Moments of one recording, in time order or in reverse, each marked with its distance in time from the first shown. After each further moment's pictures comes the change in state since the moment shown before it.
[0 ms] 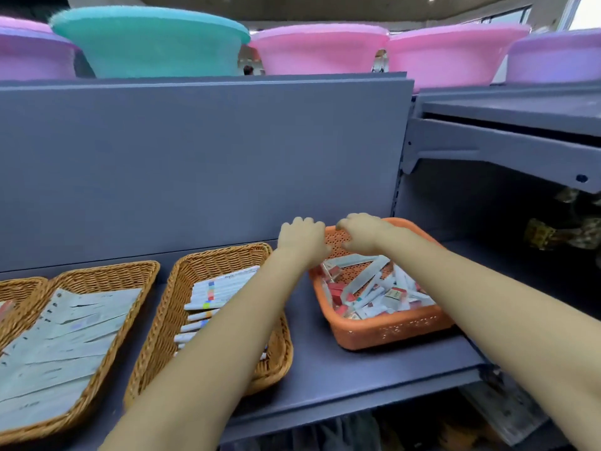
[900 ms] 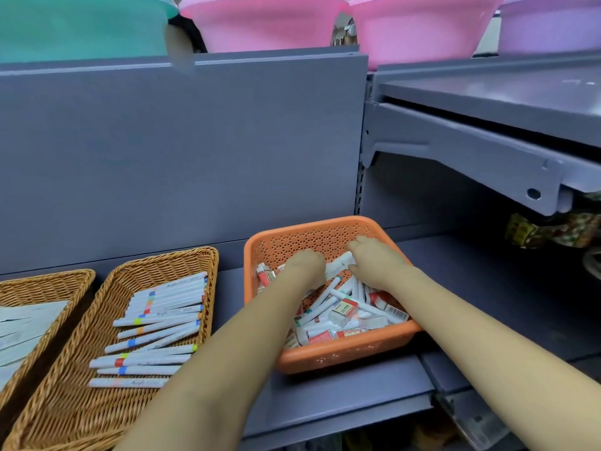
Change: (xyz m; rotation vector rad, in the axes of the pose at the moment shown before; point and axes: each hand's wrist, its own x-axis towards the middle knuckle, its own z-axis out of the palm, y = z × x) left_hand 0.069 0.093 0.066 0.000 -0.334 0.041; right_hand -0.020 0.099 0.071 0.163 -0.006 0.070
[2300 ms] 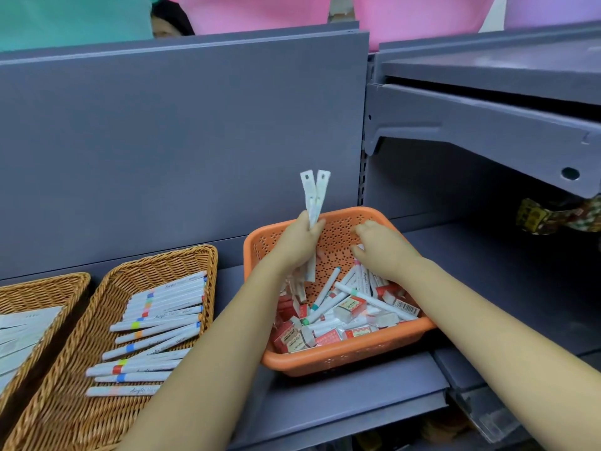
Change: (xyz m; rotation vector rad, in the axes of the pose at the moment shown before) left_hand -0.021 -0.024 -0.024 -1.064 0.296 0.038; right_hand -0.005 -0.002 -0.008 0.174 0.105 0.037
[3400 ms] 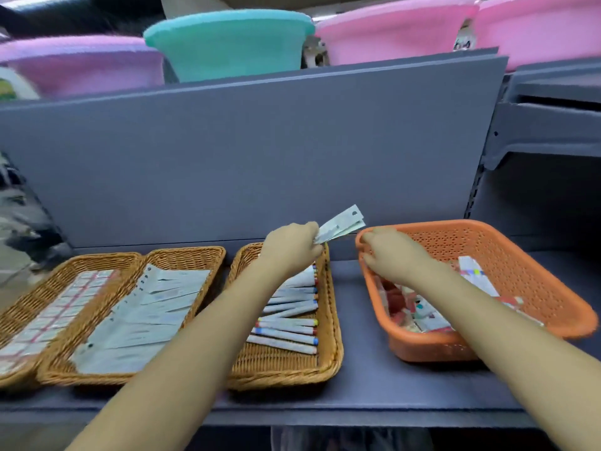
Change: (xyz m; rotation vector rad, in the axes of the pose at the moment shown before) left_hand -0.110 -0.043 -0.158 0.954 0.157 -0.062; right_hand -0.001 -0.160 0.006 -0.101 0.034 -0.286
